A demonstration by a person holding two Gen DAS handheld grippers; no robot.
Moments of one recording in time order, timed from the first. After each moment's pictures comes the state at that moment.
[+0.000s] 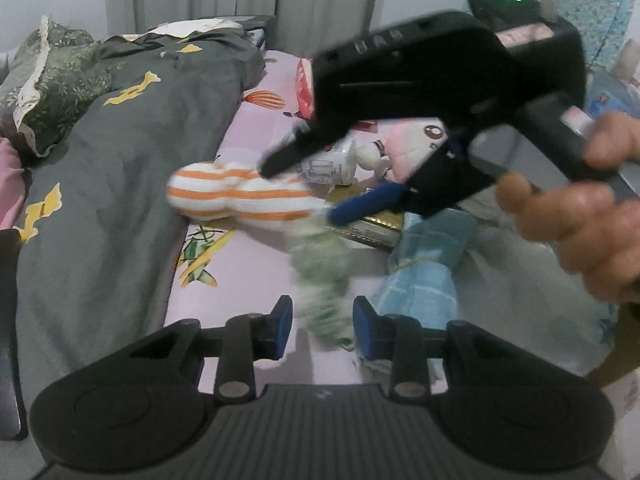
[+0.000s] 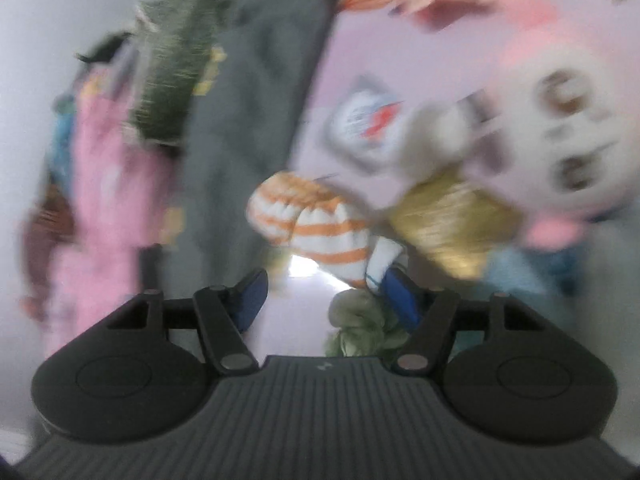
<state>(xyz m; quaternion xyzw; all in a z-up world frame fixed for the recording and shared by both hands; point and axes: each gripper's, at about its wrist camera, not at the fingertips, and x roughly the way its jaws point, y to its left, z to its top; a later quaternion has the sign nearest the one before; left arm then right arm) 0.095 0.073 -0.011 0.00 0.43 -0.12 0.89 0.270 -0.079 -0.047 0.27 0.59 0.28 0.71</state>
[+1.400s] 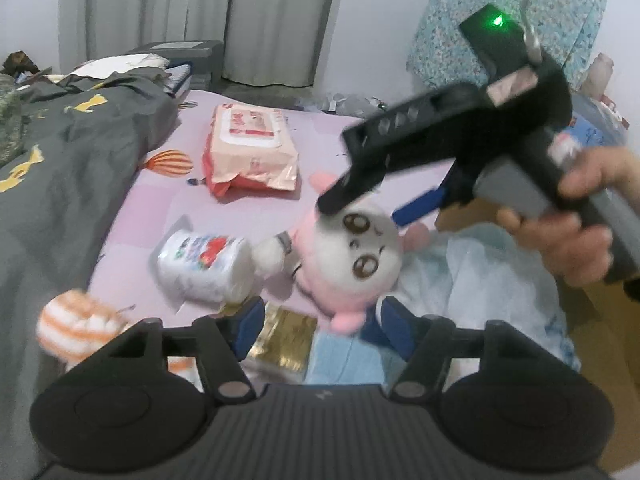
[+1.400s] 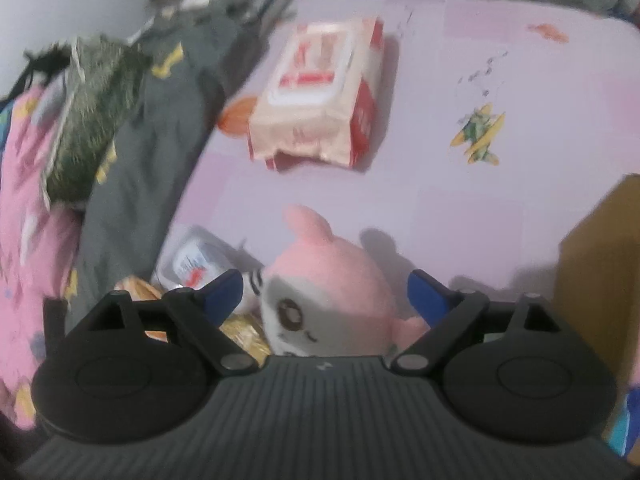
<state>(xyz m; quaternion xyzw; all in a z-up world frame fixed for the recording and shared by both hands) 0.194 -0.011 -0.003 -0.02 0.39 -0.19 0.90 0.351 -0.190 -0.011 0.12 0.56 0.18 0.80</state>
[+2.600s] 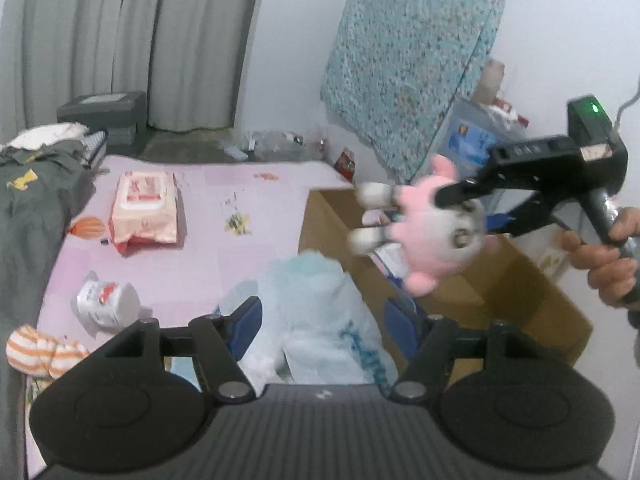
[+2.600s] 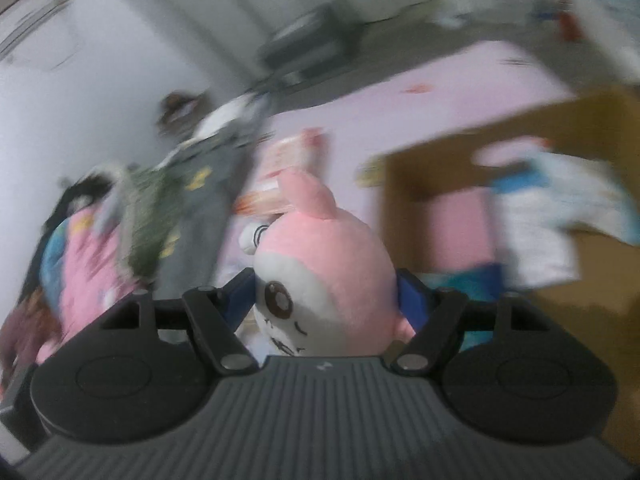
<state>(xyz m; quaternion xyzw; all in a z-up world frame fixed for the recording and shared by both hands) 0.104 -0.079 0.065 0.00 0.34 -0.29 0.90 0.162 -0.387 0.086 0.28 0.42 0.11 0.86</state>
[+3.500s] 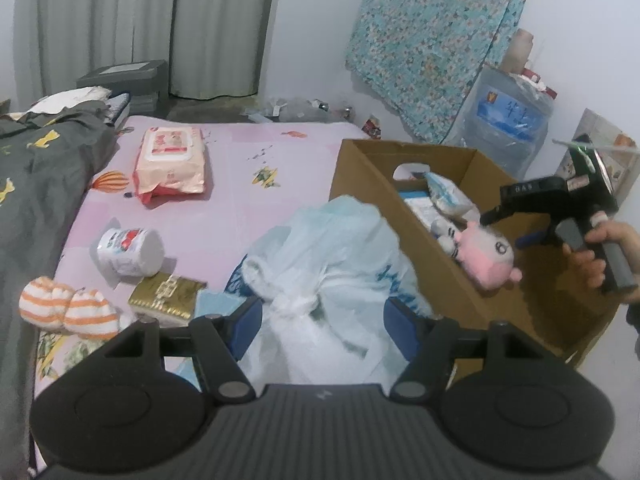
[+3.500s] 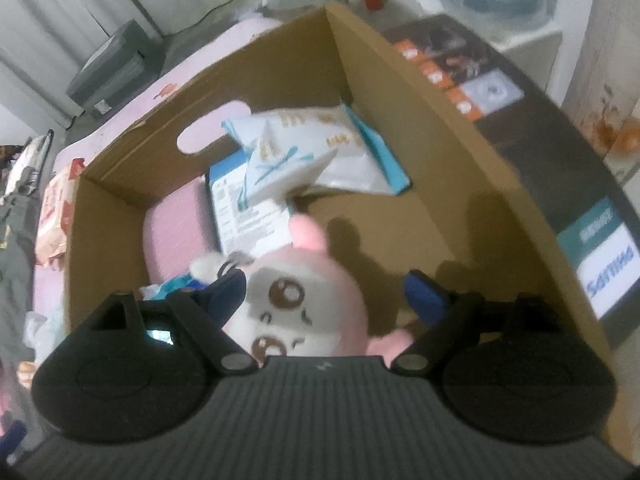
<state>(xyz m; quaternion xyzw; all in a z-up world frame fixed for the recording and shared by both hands) 0.093 -0.059 0.039 0.01 0.38 -0.25 0.89 0.157 -0.485 -0.021 0.26 0.48 -0.14 0.83</state>
